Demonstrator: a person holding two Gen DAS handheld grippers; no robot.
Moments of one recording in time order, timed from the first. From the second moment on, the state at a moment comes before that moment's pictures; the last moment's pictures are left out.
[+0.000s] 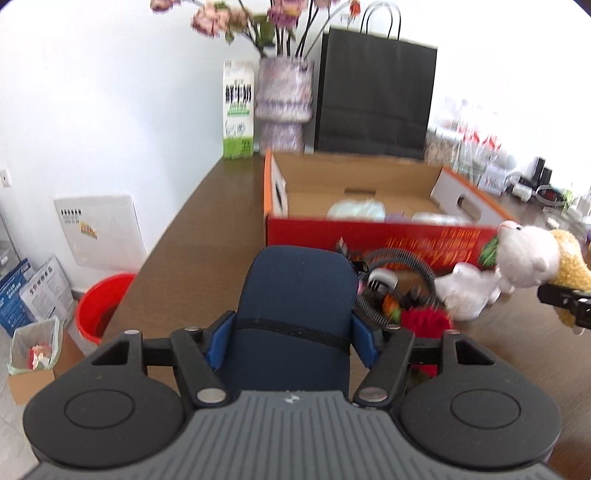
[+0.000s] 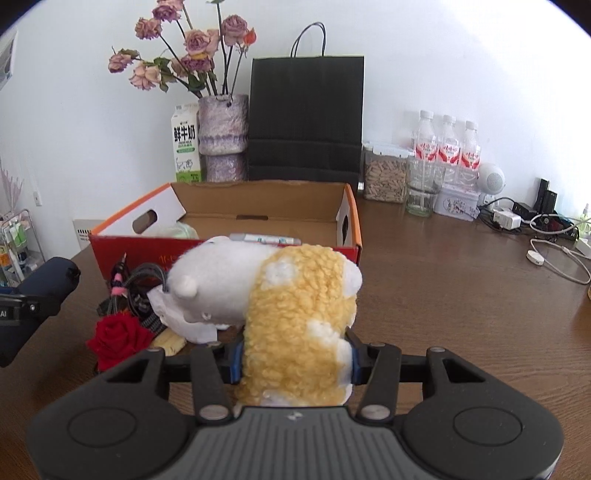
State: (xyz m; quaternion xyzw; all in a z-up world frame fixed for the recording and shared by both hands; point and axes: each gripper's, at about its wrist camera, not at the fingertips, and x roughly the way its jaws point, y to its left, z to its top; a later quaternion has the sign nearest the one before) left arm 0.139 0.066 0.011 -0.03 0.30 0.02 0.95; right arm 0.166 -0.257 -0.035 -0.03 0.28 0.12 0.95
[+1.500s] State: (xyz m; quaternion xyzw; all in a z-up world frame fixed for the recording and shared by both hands) left arm 0.343 0.020 0.022 -0.08 0.25 0.09 0.96; right arm 0.364 -0.196 -0.023 0.01 0.22 0.09 0.97
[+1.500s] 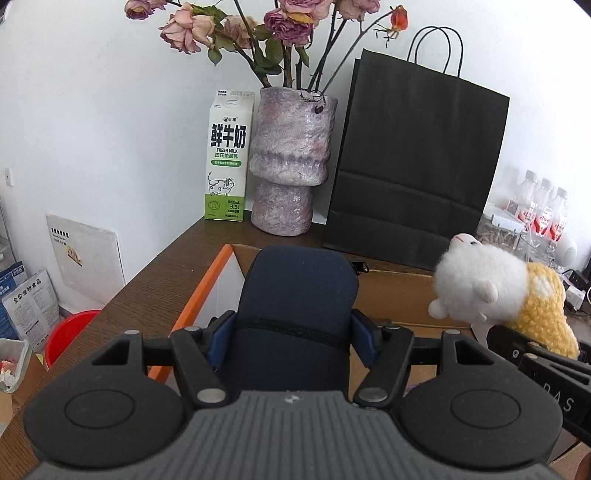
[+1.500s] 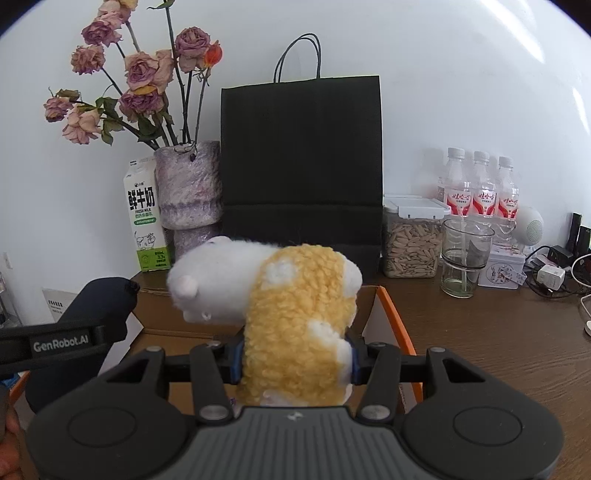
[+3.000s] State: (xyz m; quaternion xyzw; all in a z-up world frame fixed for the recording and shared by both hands) left arm 0.315 0.005 0.063 -0.04 0.23 0.12 0.97; right arm 0.344 -0.196 0.012 -0.02 0.22 0.09 0.97
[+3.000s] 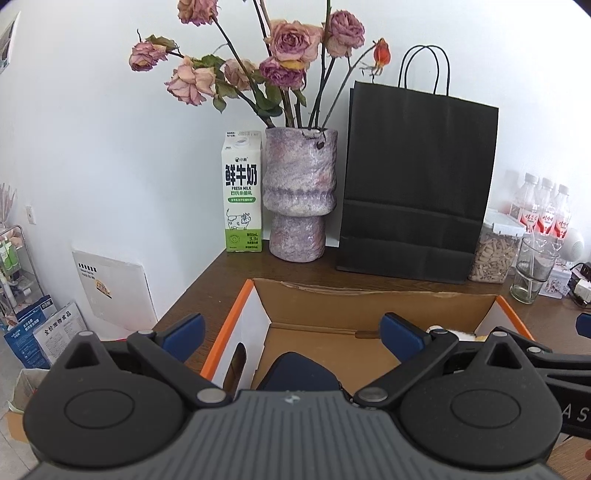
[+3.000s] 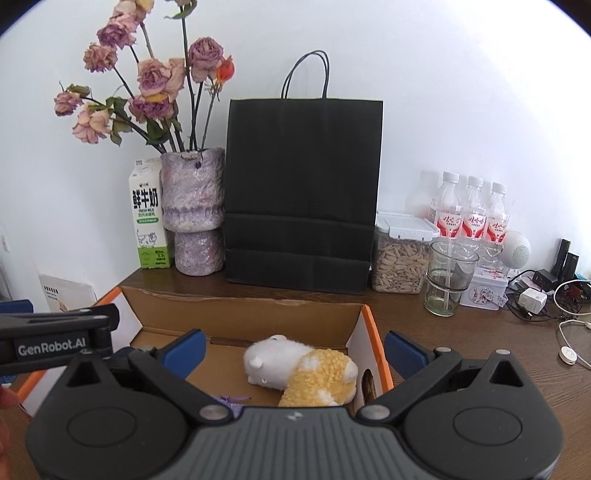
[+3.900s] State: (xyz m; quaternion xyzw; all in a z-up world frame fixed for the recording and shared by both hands) left arm 0.198 0.010 0.086 -0.05 0.16 0.08 0.98; right arm 0.215 -0.210 0.045 -0.02 0.13 0.12 0.98
